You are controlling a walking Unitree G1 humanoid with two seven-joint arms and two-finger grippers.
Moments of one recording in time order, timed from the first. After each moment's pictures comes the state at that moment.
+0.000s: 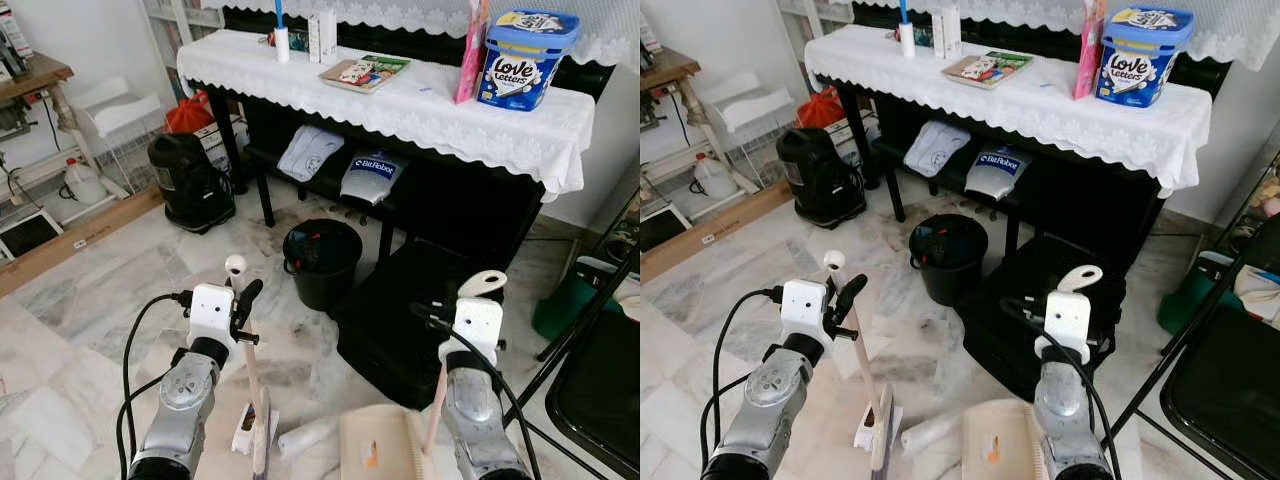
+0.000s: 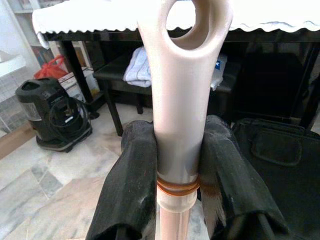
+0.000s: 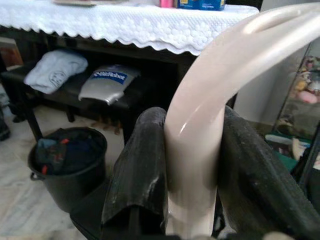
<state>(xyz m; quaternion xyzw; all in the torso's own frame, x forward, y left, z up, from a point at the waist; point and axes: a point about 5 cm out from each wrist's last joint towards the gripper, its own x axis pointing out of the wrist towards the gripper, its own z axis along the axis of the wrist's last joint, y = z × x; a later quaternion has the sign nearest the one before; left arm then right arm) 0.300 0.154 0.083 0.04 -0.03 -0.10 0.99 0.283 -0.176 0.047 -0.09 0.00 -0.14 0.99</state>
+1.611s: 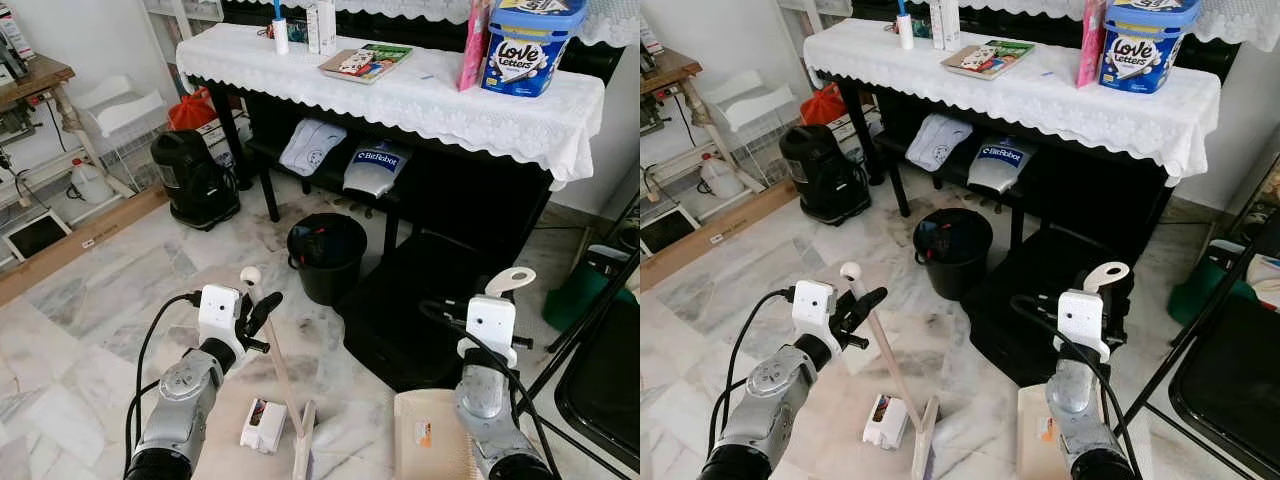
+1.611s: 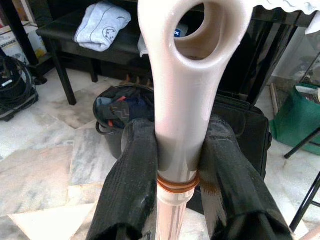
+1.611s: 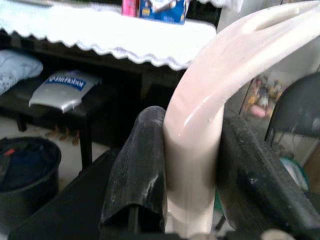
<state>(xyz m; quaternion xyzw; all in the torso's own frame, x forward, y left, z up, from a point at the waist) 0.299 0.150 0.072 -0.03 0.04 -0.19 0.98 0.287 -0.191 0.044 -0.15 -0.03 -0.20 0.97</state>
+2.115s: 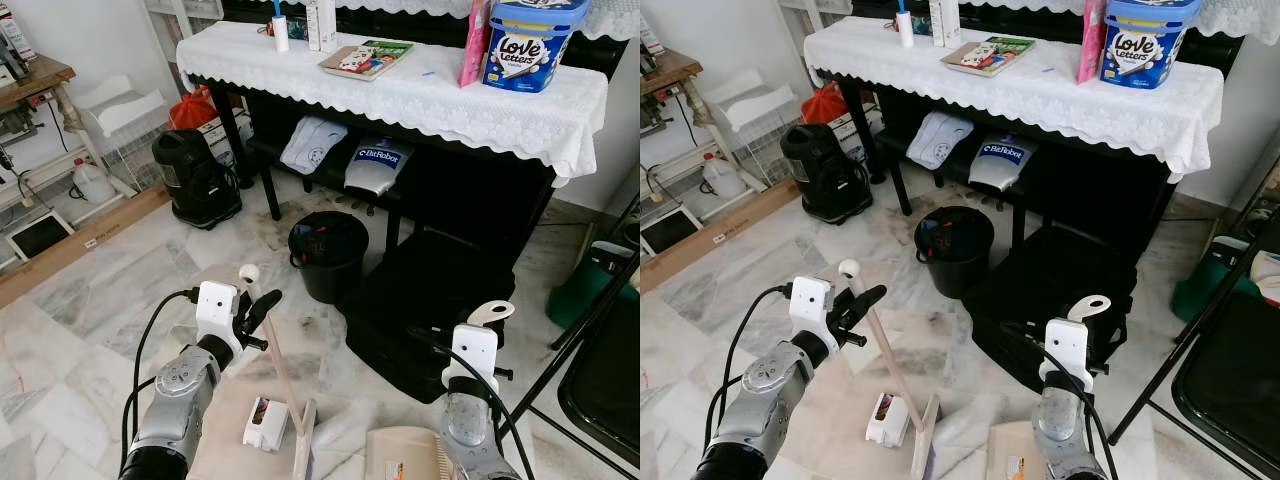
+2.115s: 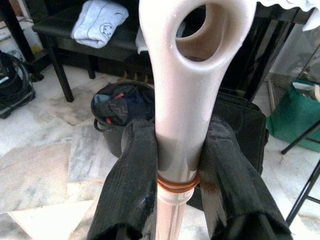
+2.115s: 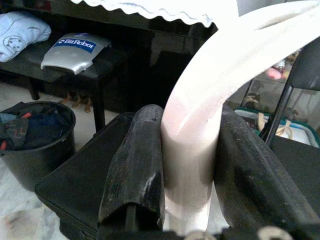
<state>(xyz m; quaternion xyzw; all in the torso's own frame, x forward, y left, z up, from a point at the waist) 0.300 0.152 0.077 -0.04 0.04 -0.20 0.98 0.268 -0.181 0.016 -0.13 0.02 -0.19 0.97</state>
